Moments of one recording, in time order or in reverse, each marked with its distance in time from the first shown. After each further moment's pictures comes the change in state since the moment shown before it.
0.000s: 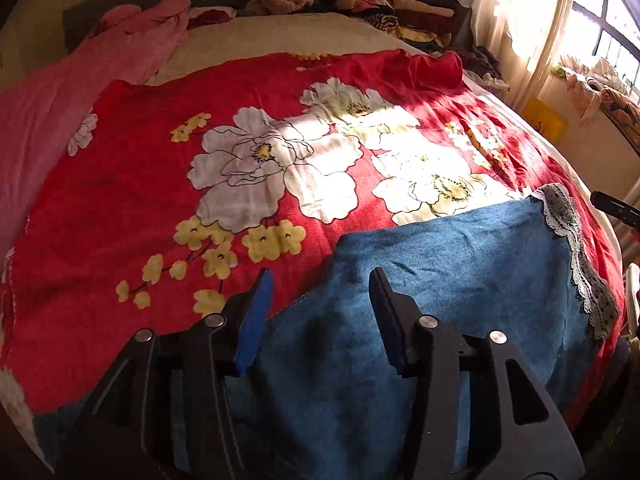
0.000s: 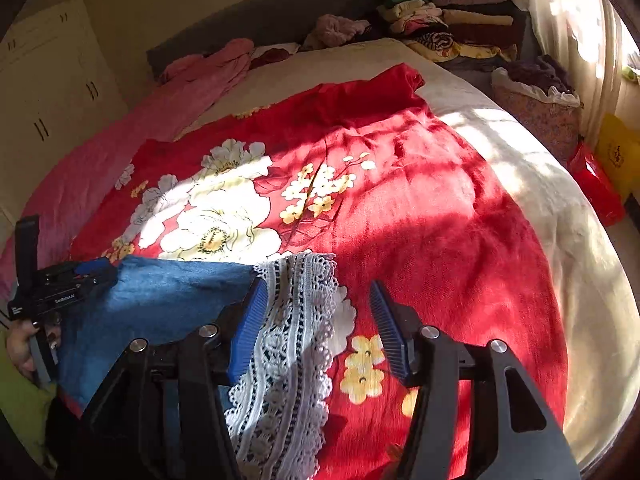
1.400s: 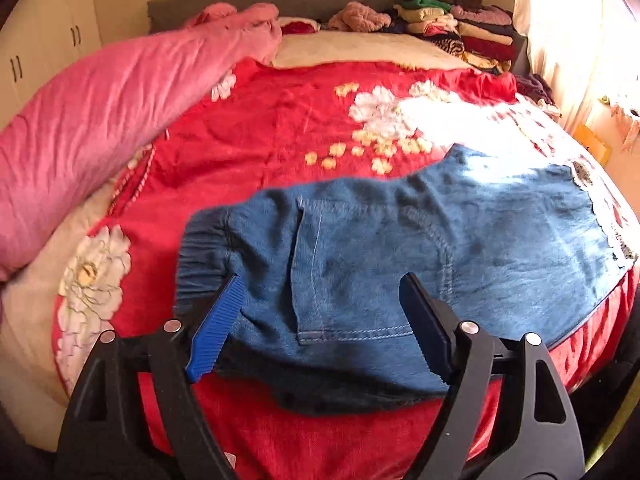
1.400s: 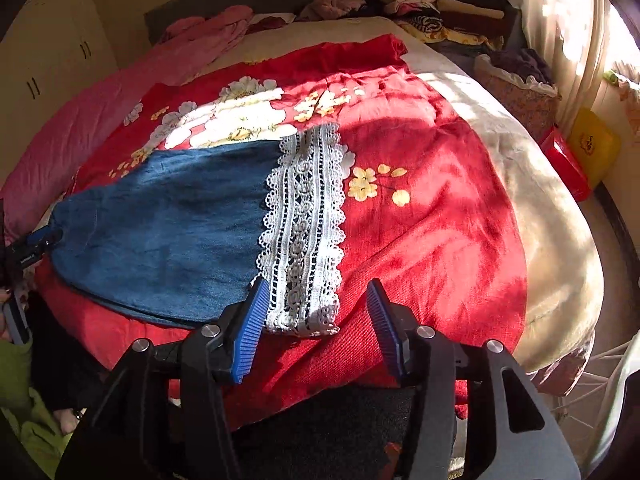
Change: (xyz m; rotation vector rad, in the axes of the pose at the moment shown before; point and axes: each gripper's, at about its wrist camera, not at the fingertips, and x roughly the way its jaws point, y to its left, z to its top) left arm -0.110 0.064 -0.124 -0.117 -0.082 0.211; right arm -0.076 0.045 -0.093 -0.092 0.084 -0.146
